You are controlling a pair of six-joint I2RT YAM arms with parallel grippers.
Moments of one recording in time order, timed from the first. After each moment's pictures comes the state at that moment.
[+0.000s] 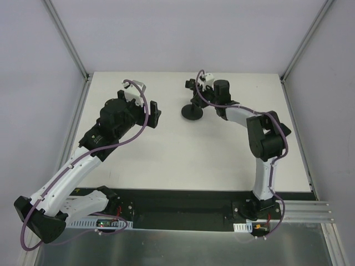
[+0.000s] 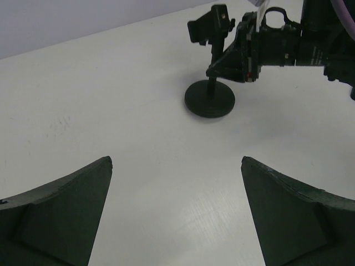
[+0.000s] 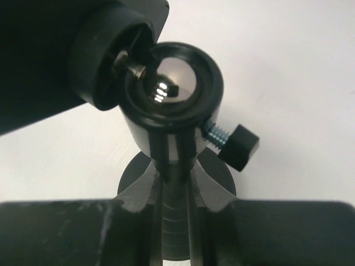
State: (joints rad) left arm -0.58 0.99 1.04 -0.31 -0.11 -0.10; right arm 0.36 2.11 1.45 0.27 -0.36 0.10
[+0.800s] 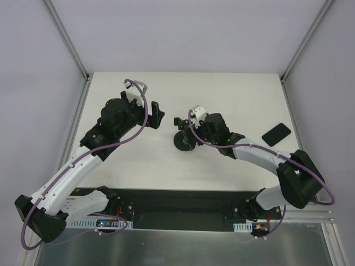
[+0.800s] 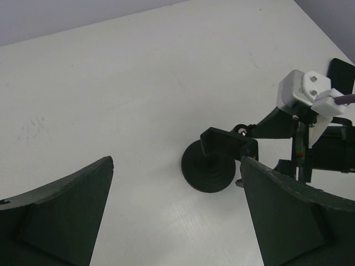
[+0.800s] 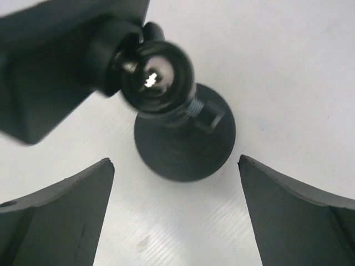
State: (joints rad) left arm -0.58 0.99 1.04 -0.30 -0.03 -0.16; right arm 0.69 1.48 0.80 0.13 -0.13 -0.01
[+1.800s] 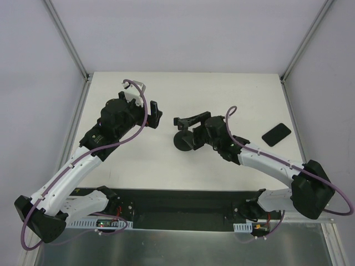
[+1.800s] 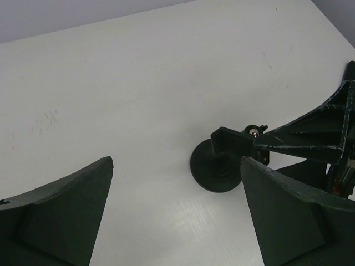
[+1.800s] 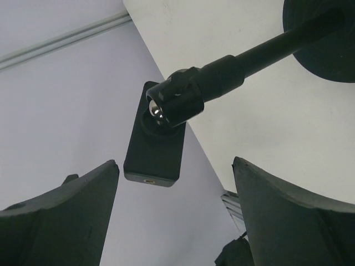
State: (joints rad) left arm -0.58 0.99 1.04 -0.32 -0.07 -0.16; right arm 0.81 1.29 0.80 0.00 0.10 1.74
